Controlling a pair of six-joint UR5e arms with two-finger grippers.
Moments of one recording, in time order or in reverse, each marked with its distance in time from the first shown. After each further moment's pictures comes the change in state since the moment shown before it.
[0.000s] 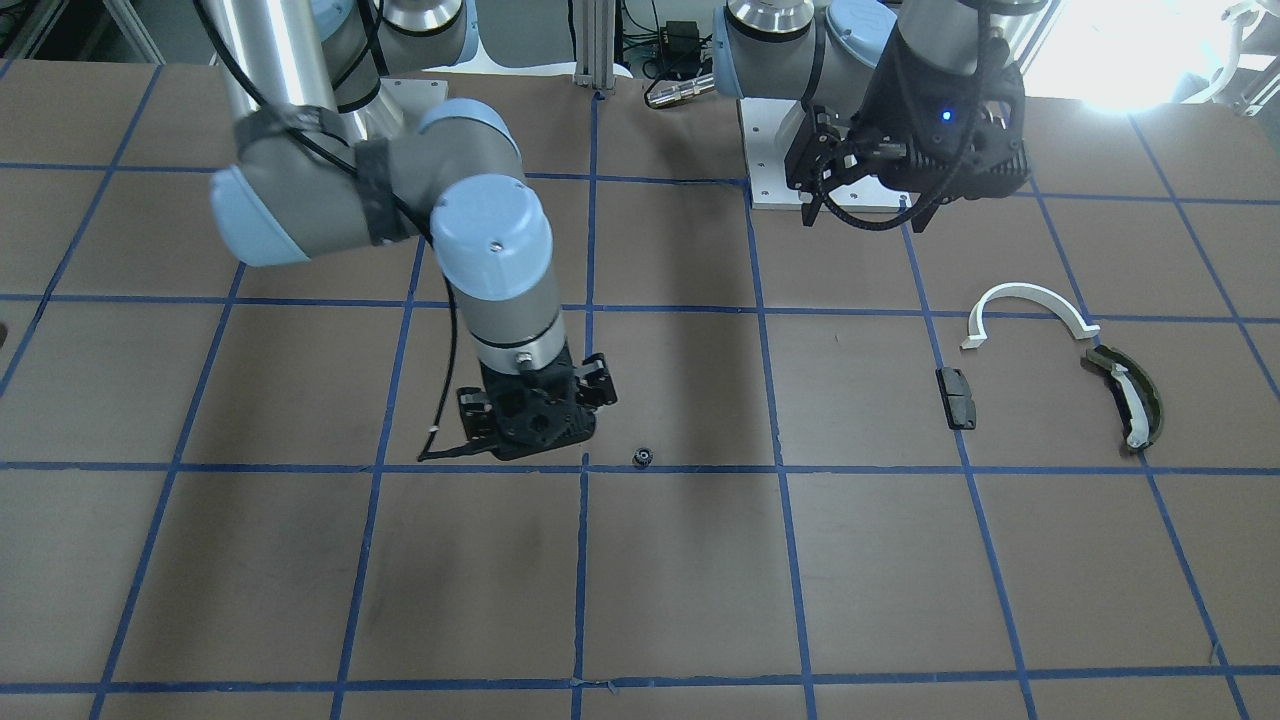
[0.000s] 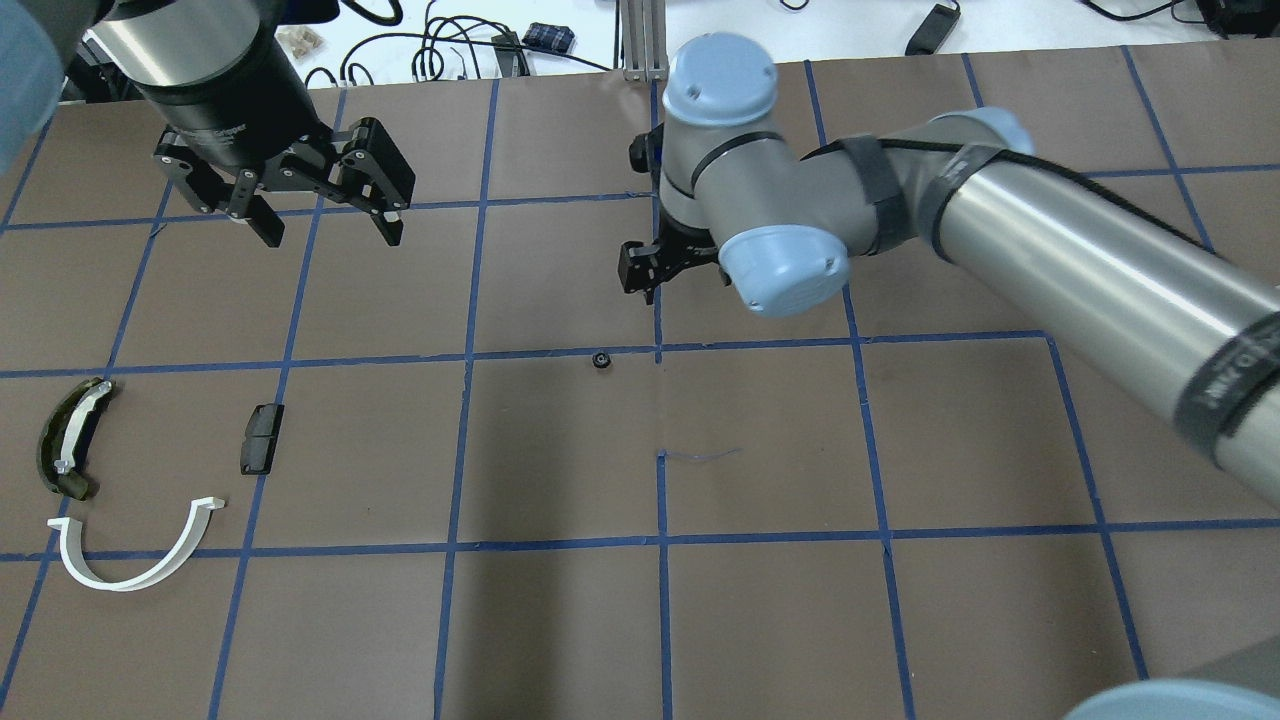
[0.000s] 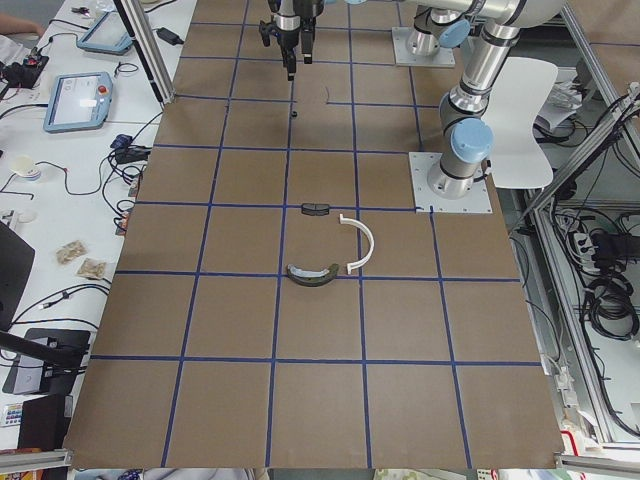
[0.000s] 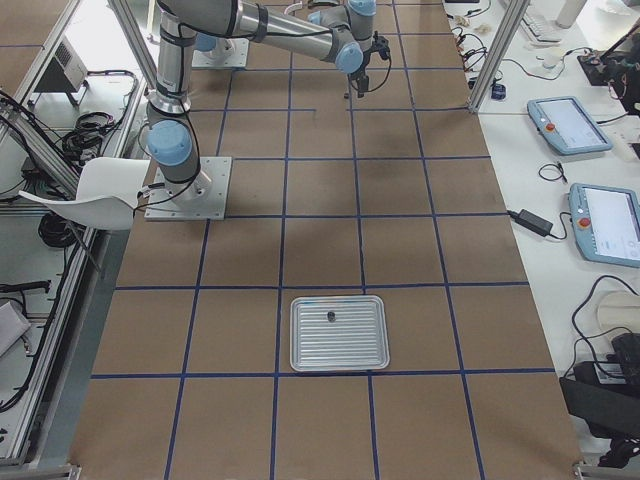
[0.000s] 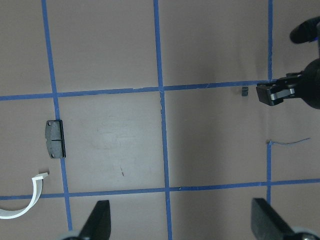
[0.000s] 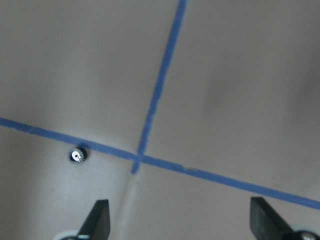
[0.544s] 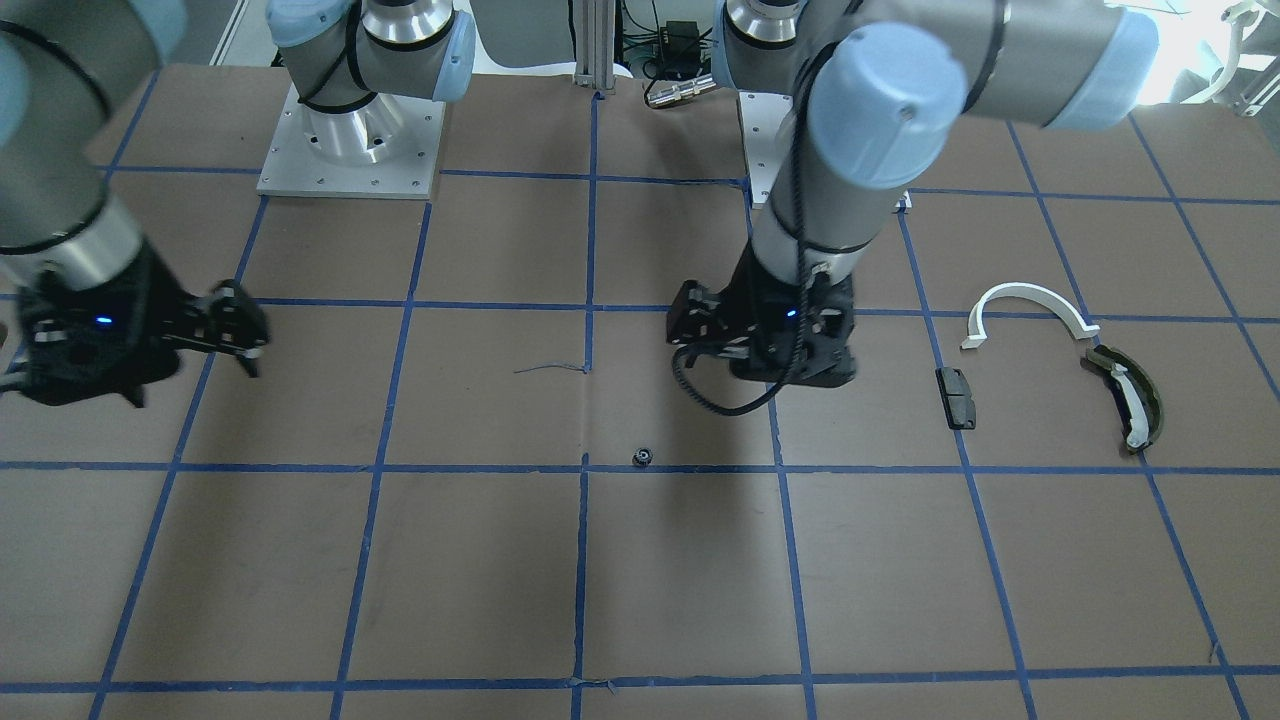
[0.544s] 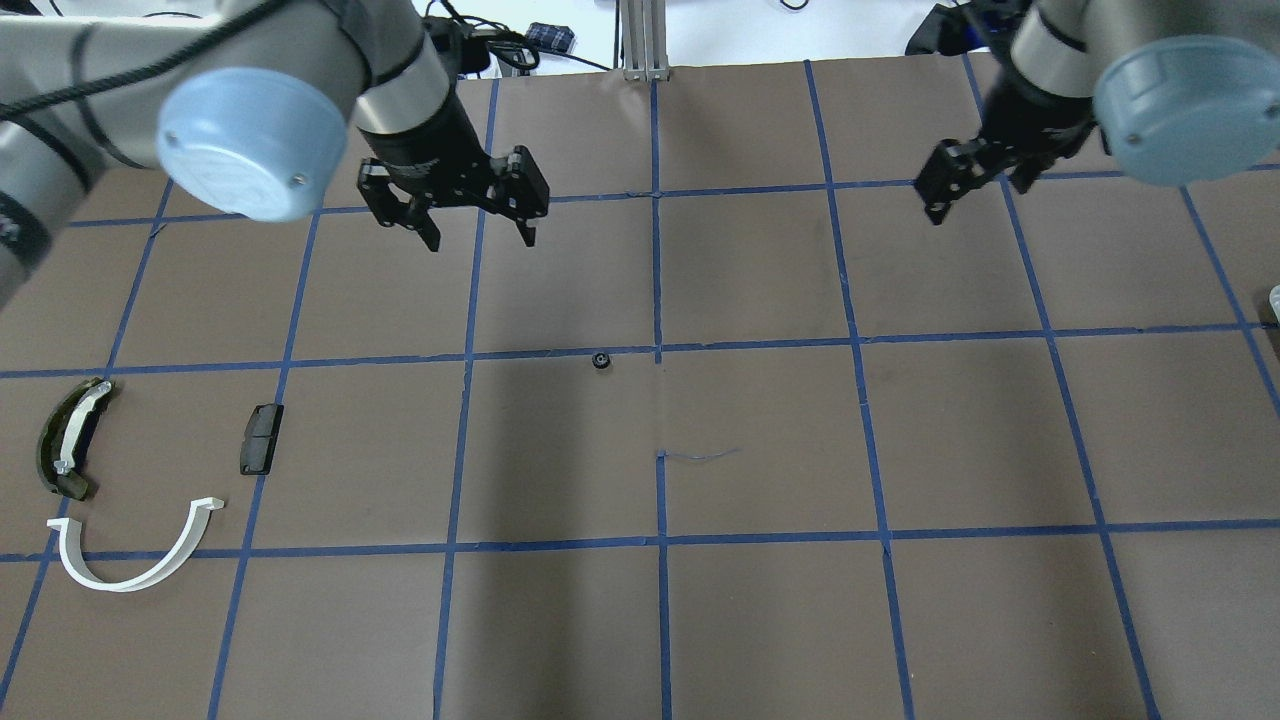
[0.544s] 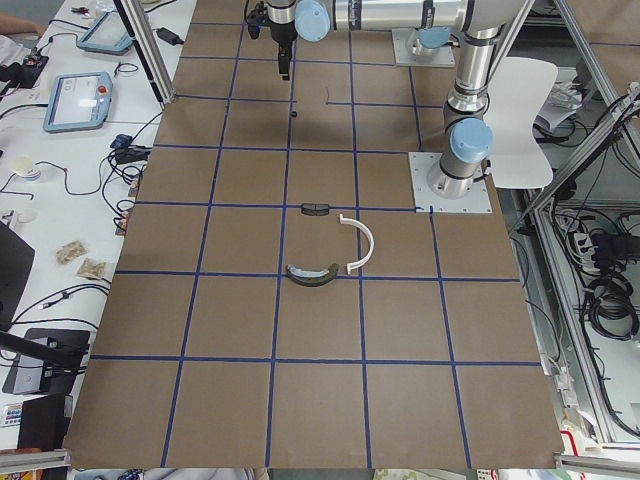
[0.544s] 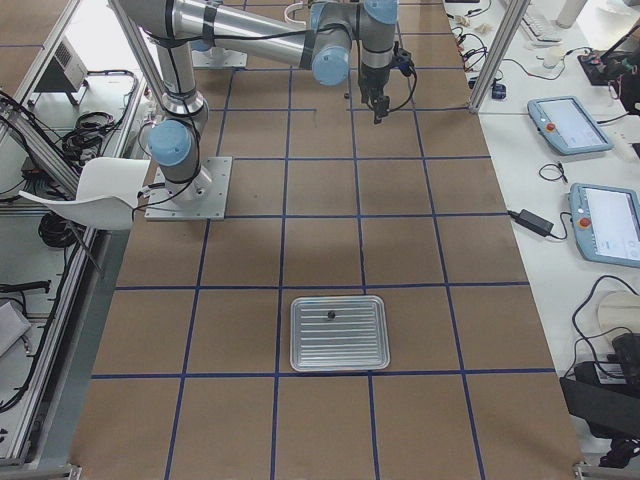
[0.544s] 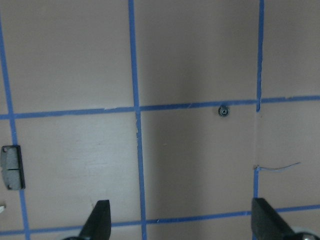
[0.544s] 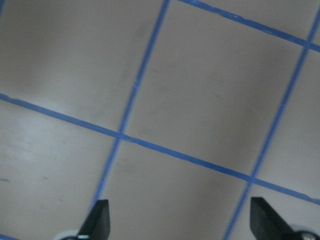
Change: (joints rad) left arm -0.138 -0.221 -0.084 0.323 -0.072 -0.130; right arm -0.472 -0.207 0.002 0.236 -0.057 -0.577
